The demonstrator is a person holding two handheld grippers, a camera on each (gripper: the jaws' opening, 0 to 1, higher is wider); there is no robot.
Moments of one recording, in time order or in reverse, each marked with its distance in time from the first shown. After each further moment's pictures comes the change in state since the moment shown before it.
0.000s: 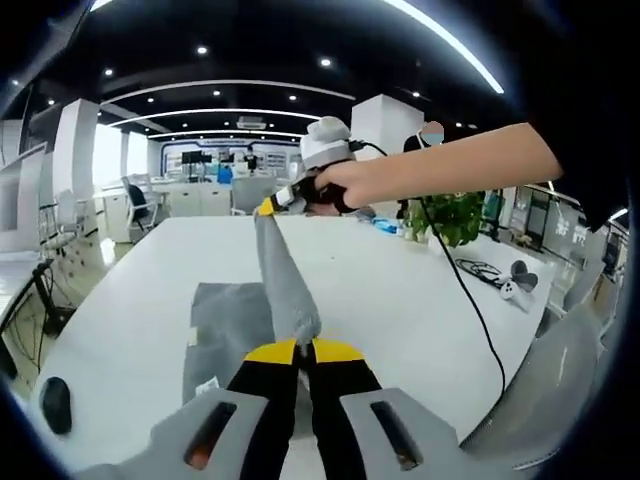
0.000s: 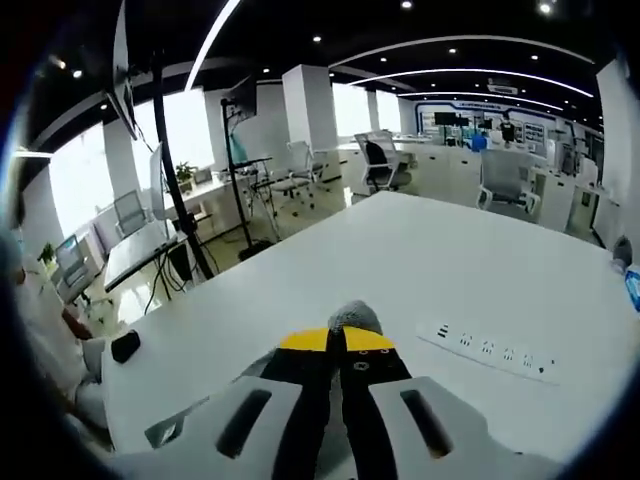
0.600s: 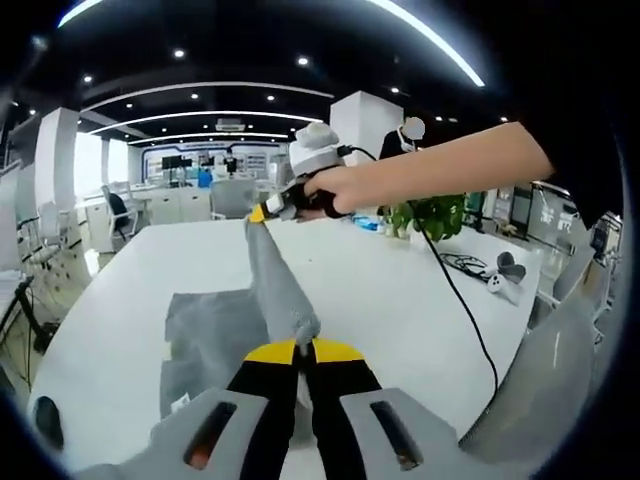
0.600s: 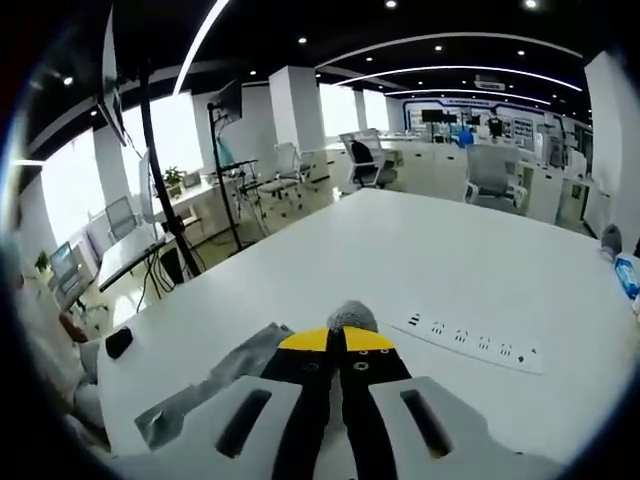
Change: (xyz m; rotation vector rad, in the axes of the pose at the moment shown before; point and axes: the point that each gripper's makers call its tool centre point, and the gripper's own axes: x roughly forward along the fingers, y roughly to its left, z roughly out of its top) left arm 0.017 -0.033 0.009 0.051 0.003 -0.077; right arm -0.022 -0.037 -0.013 0.031 -0.002 -0.037
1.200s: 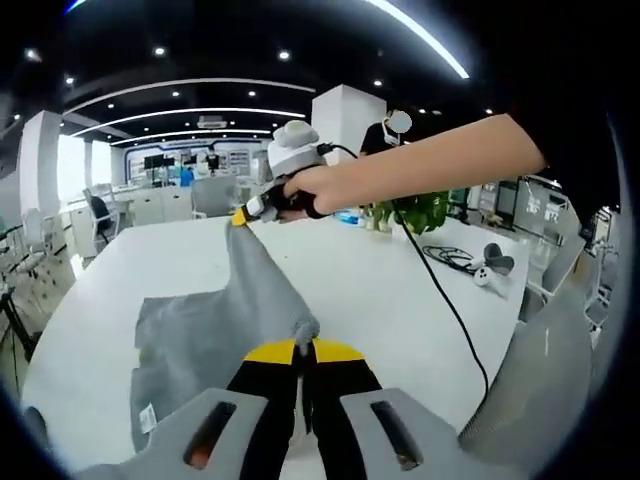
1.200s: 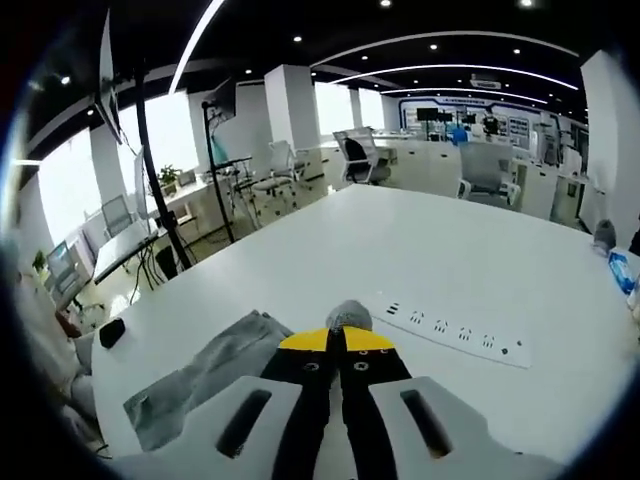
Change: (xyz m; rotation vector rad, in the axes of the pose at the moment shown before) left arm 0.023 -0.038 0.002 0.037 0.020 -0.074; right arm -0.014 -0.031 -0.016 0.006 0.008 -0.023
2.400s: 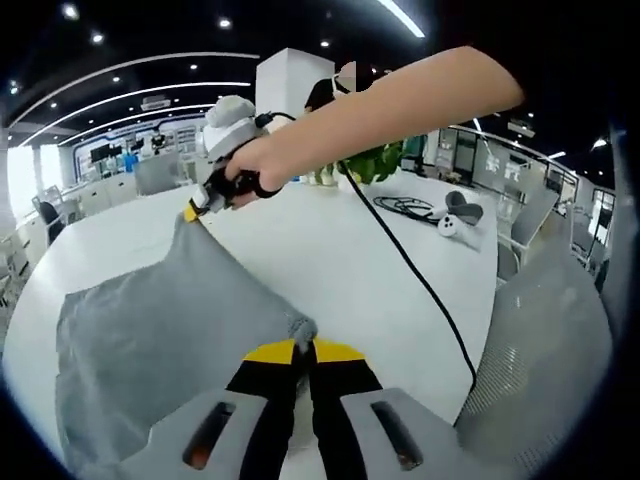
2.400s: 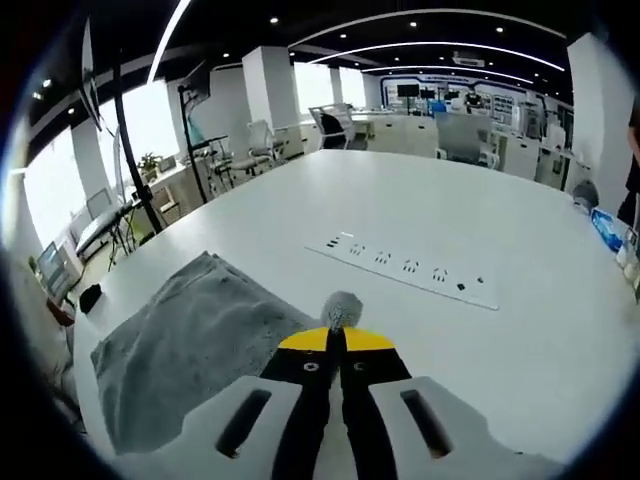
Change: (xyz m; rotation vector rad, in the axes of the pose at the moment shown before) left arm 0.076 -0.093 -0.048 0.105 0.143 -0.191; right arm -0.021 -0.078 -0.085 0.047 0.089 -0.064
